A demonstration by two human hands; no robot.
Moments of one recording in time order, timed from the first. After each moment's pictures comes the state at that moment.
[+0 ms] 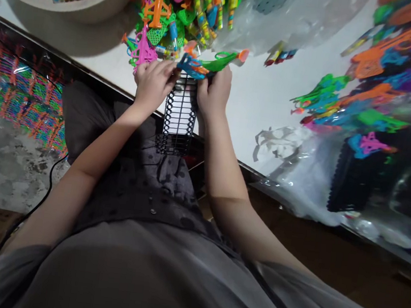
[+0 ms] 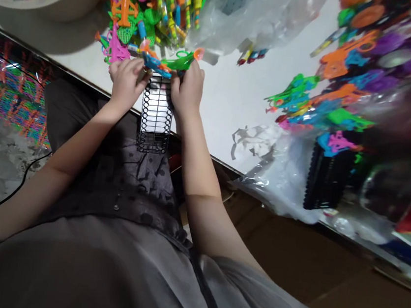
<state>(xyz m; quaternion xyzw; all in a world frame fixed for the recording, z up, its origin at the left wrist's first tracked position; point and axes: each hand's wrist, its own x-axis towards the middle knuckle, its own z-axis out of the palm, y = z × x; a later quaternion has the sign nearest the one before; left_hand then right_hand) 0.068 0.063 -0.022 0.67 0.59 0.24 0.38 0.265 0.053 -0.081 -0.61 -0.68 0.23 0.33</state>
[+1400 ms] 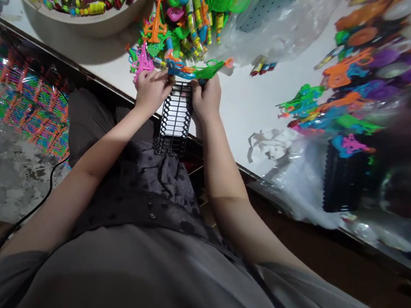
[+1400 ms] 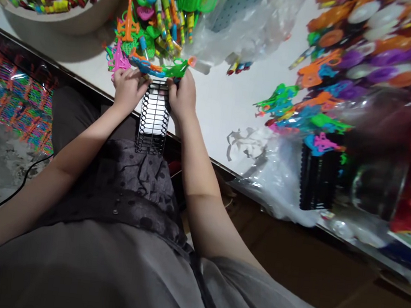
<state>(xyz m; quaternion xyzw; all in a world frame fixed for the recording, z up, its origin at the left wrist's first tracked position) 0.068 0.056 -0.015 0.76 0.59 0.17 0.22 0.254 0.054 -0.061 -0.59 -0.69 0.26 0.34</state>
